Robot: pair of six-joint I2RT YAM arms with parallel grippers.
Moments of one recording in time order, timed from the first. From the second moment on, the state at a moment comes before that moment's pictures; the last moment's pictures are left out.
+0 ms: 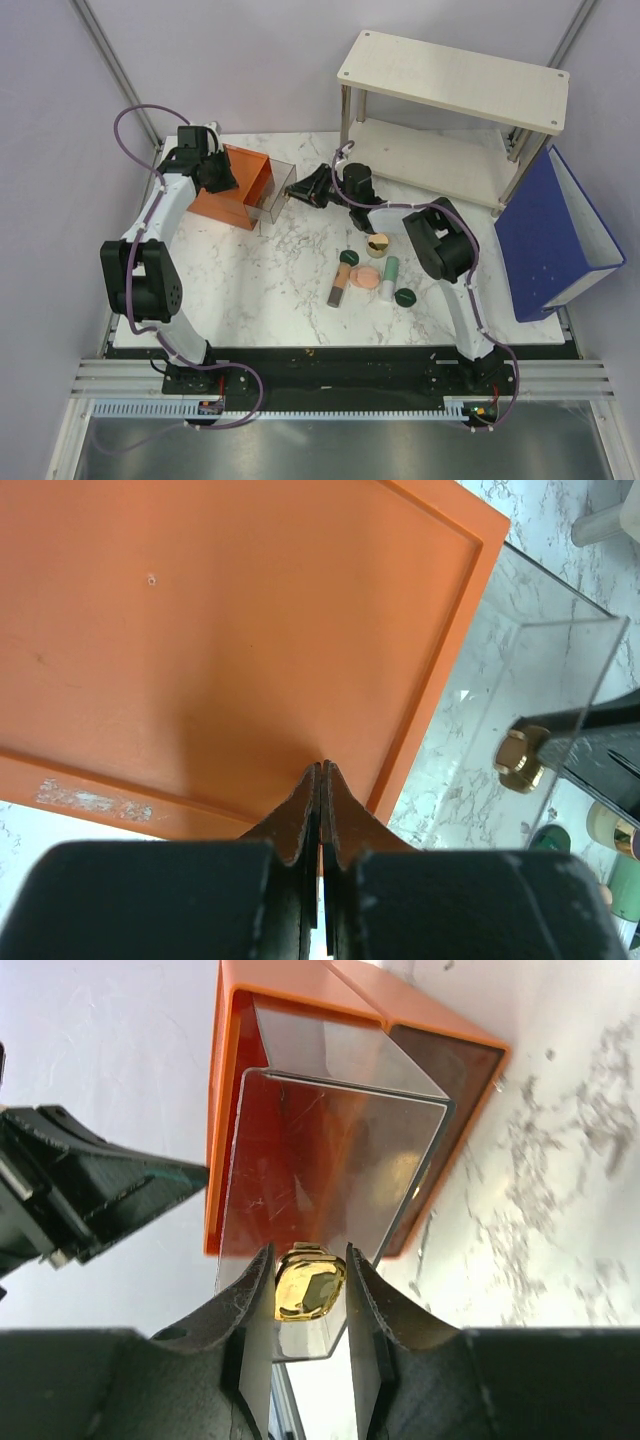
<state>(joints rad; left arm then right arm) -0.03 1.72 1.46 -0.55 0.16 -0.25 0.56 2.31 1.49 0.69 -0.46 1.20</state>
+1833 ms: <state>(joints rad) -0.03 1.75 1.49 -0.56 0.16 -0.20 0.53 1.60 1.06 -0.64 0.16 0.44</state>
